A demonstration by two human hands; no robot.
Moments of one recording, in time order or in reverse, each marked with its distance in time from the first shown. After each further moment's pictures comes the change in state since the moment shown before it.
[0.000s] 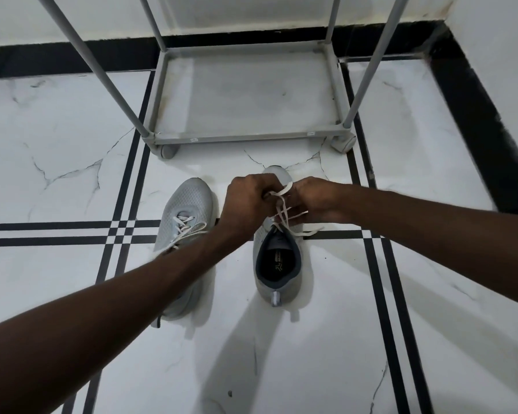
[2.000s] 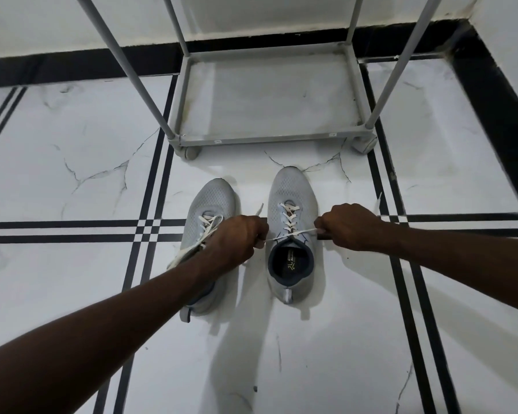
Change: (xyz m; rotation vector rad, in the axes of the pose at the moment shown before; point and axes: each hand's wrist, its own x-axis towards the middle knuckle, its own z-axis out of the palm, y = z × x) left_hand -0.047 -0.073 -0.024 0.459 -0.391 0.091; right_hand 0.000 0.057 -0.011 -1.558 0.235 -0.371
